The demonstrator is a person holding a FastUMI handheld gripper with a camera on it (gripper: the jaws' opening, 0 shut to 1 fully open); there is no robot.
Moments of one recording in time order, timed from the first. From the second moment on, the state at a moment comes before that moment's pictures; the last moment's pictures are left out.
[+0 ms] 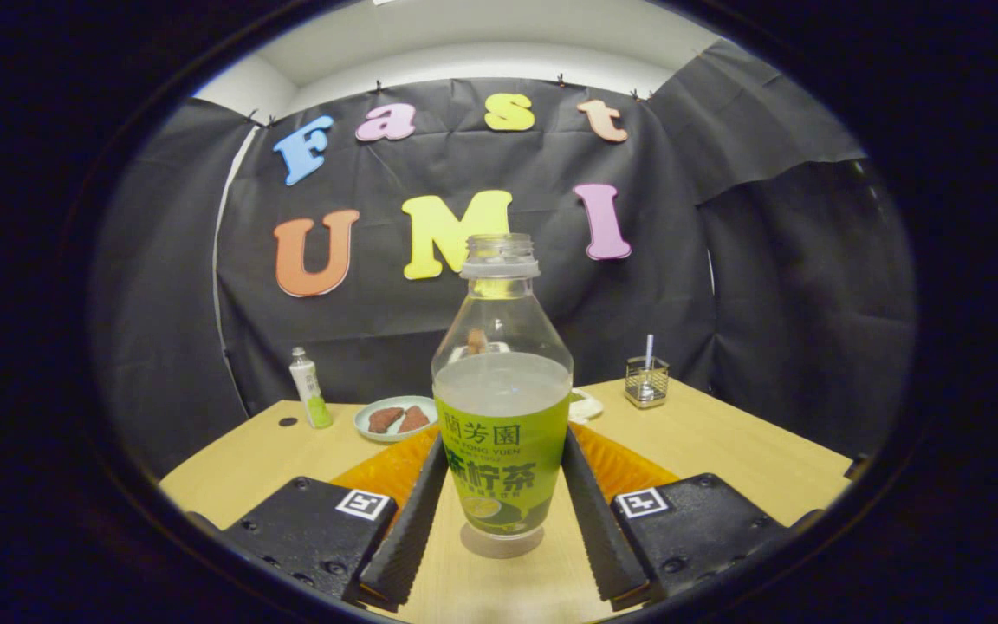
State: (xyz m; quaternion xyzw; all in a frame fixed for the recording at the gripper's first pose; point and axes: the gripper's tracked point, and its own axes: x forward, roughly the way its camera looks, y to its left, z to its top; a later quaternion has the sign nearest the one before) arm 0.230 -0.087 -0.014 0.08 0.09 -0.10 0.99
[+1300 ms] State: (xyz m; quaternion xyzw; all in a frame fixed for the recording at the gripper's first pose) arm 0.296 -0.075 -0.120 0.05 0.16 -0.08 0.98
